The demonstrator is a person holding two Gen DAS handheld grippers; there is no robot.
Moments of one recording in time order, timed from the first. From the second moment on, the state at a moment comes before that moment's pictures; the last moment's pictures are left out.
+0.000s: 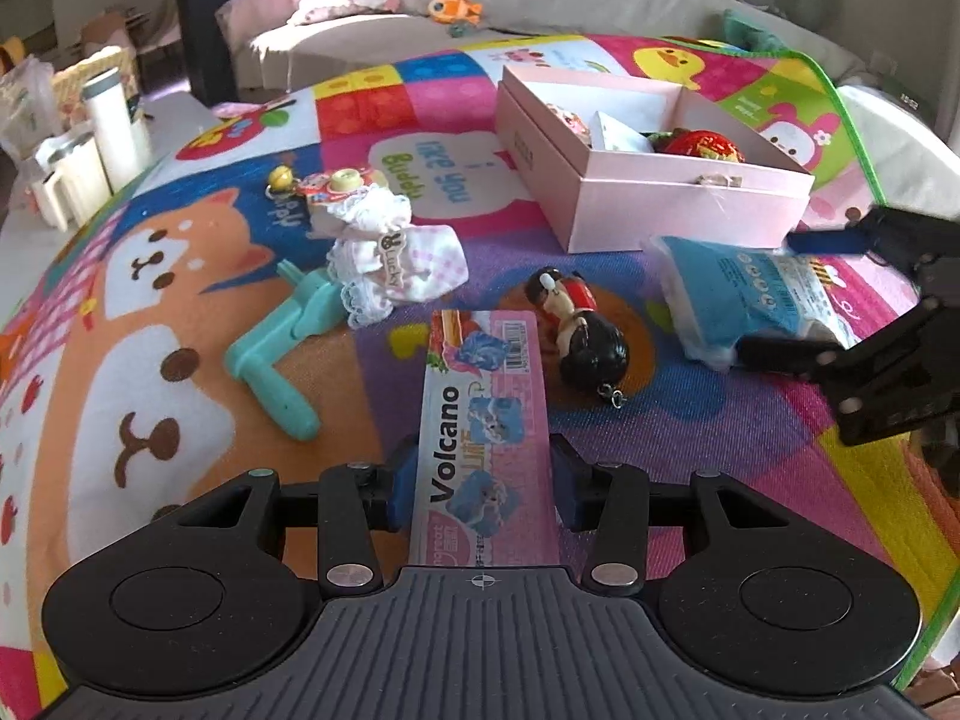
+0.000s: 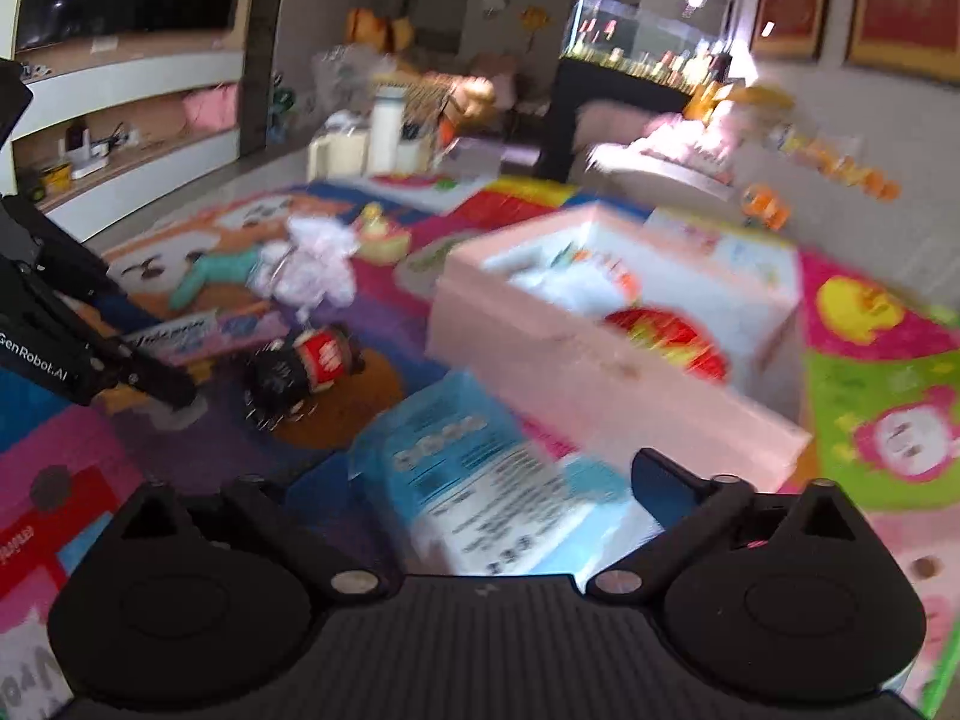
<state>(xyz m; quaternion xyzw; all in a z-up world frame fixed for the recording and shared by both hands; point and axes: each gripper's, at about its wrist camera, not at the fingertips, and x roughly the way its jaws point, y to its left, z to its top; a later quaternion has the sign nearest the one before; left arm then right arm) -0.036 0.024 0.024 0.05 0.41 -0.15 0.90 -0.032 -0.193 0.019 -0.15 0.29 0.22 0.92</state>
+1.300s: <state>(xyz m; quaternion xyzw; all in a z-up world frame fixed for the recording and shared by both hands) 0.010 -0.030 0.124 -0.03 0.36 -0.25 0.90 -0.105 -0.301 0.122 0.04 0.22 0.15 0.96</state>
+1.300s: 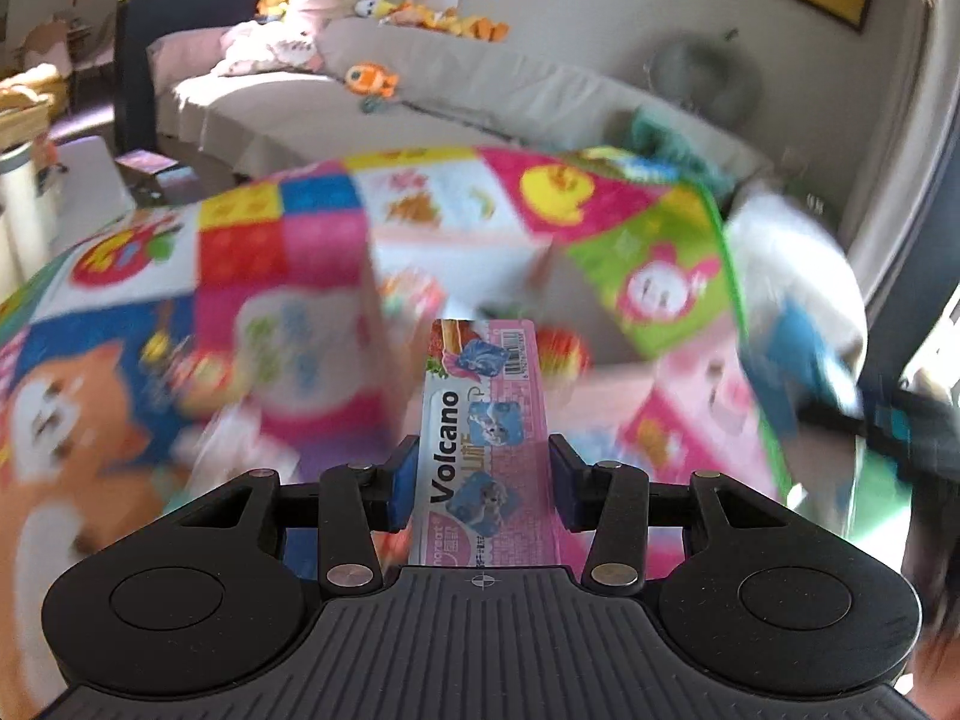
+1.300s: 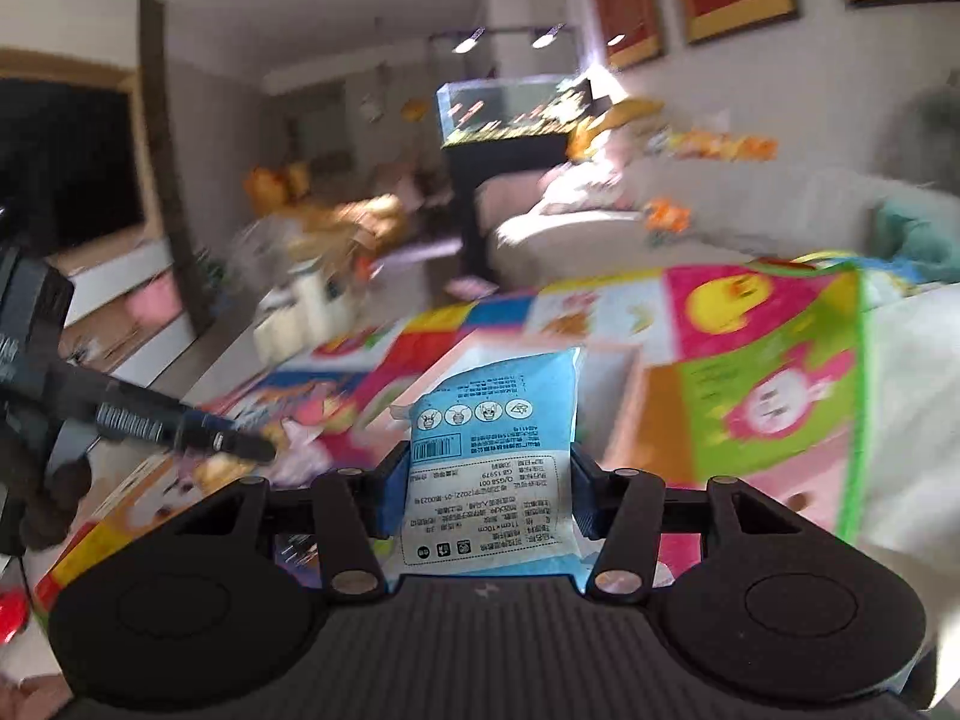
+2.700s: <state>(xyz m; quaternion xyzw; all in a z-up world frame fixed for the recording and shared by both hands) -0.020 0.093 0.026 -0.16 0.25 -0.19 0.94 0.164 -0.266 0.089 0.21 0.37 0.00 0.90</state>
